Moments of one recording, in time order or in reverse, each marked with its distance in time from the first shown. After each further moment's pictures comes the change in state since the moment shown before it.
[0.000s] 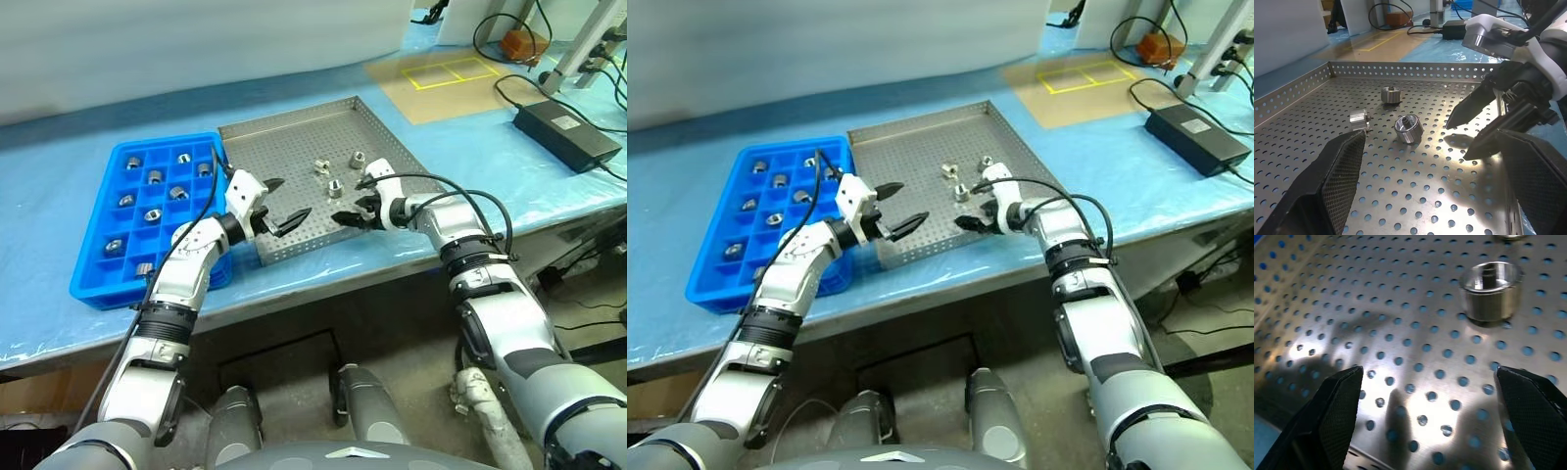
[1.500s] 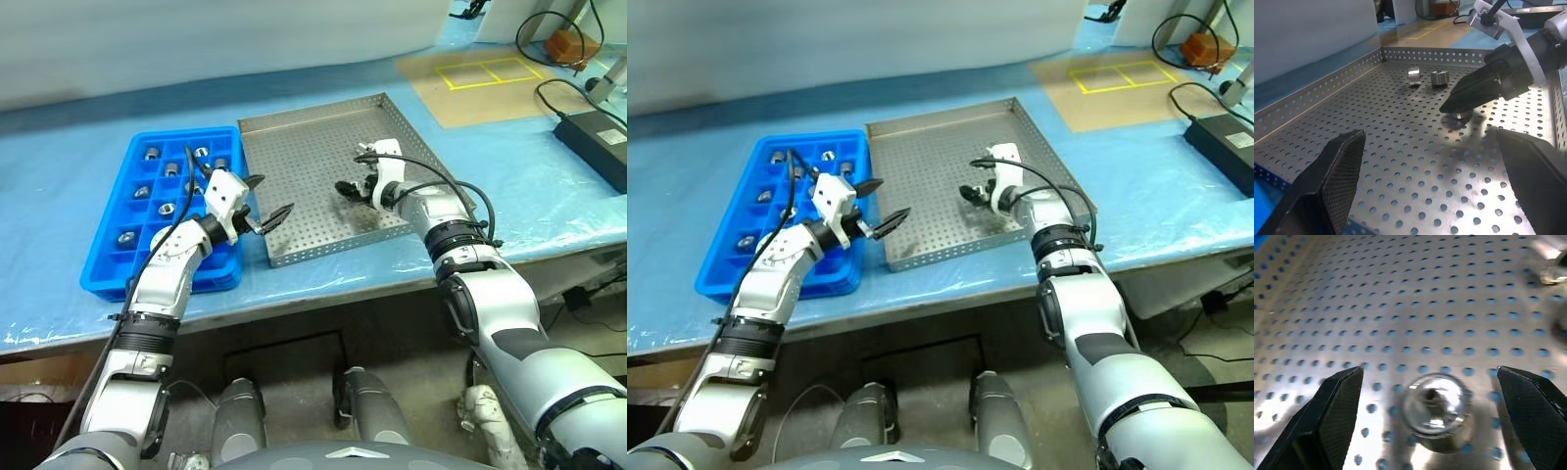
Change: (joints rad) left arm 0.086 0.065 0.040 -0.117 -0.024 0.024 0.051; right arm -0.187 0.090 -0.193 0.395 0.036 -0.253 -0.342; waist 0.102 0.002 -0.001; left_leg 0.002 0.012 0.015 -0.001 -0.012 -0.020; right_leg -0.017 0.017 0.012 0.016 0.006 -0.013
